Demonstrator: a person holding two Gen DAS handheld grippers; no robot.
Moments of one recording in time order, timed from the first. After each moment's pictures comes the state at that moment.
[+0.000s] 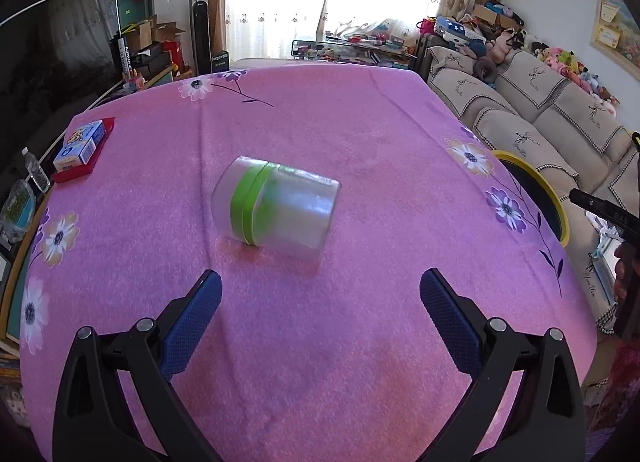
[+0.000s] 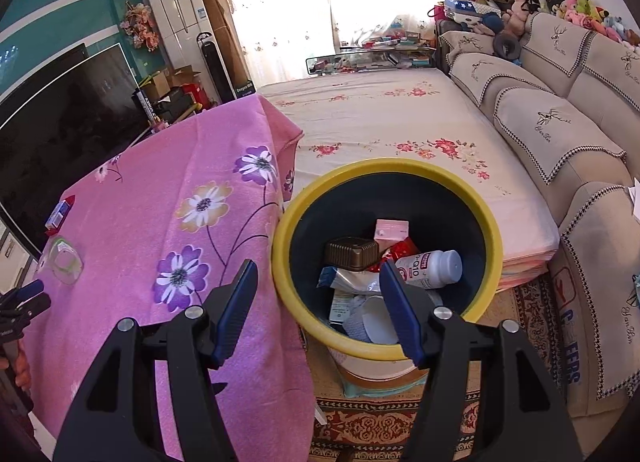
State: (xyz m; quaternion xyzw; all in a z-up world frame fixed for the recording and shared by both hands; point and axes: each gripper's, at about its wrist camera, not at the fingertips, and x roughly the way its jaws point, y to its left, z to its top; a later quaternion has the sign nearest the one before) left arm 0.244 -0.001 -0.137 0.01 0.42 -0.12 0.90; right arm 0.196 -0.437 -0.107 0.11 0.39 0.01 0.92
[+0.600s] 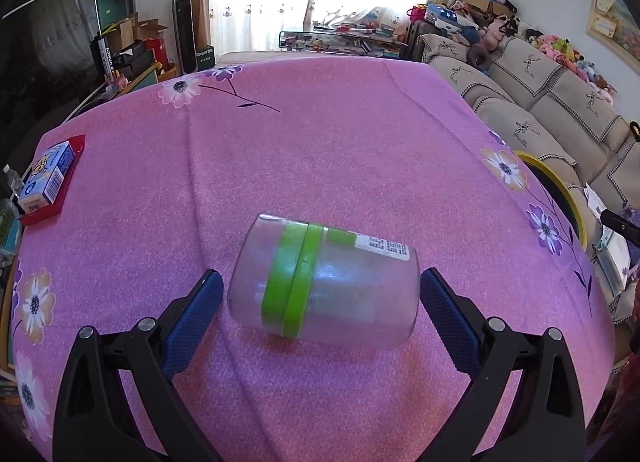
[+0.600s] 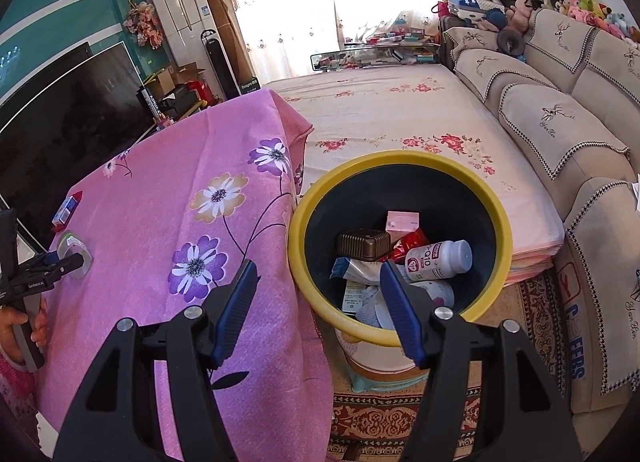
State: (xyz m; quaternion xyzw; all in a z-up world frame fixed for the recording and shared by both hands) left arm 0.314 0.009 -0.159 0.02 0.44 -0.14 0.89; right arm 0.191 -0.424 -0.107 0.11 0.39 0.01 0.91
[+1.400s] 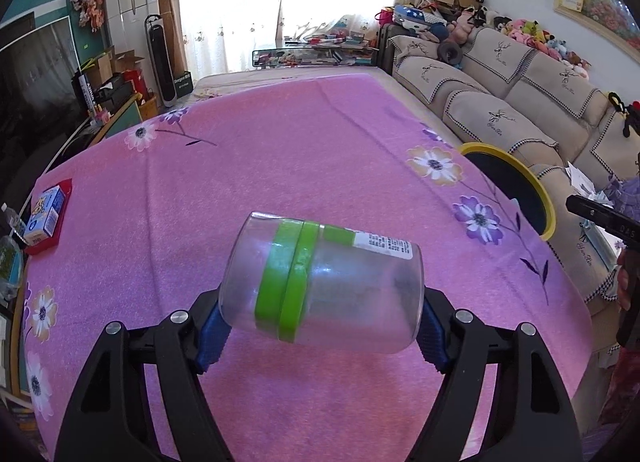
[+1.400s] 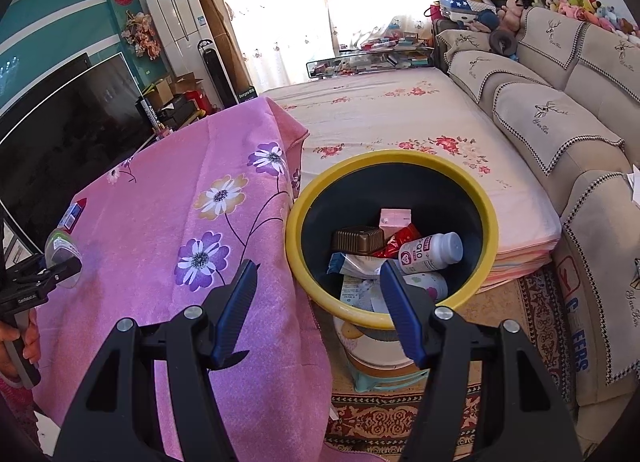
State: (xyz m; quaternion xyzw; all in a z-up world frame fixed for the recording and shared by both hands) left arm 0.260 -0.056 -0.121 0.06 0.40 -0.18 0.89; right arm 0.165 -0.431 -0.103 0.12 0.38 0.01 0.92
